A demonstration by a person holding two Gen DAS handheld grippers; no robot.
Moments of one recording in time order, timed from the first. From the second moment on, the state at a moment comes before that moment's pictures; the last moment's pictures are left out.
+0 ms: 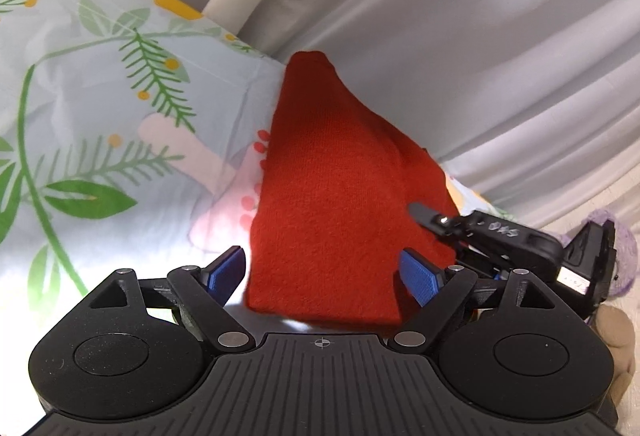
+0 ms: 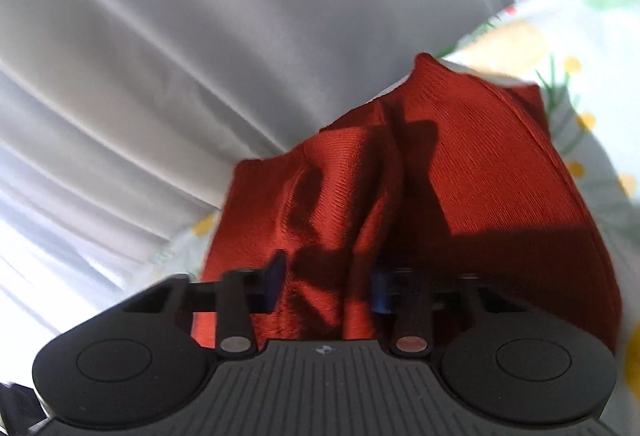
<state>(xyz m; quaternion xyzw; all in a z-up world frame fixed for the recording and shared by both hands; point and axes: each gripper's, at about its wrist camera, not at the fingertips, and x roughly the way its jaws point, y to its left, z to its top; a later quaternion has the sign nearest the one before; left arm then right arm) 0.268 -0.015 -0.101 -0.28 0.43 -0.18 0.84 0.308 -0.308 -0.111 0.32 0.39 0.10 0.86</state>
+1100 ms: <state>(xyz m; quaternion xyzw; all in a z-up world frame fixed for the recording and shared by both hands) 0.256 -0.102 -0.114 -0.07 0.44 -0.16 0.88 0.182 -0.368 -0.142 0.49 0.33 0.00 0.80</state>
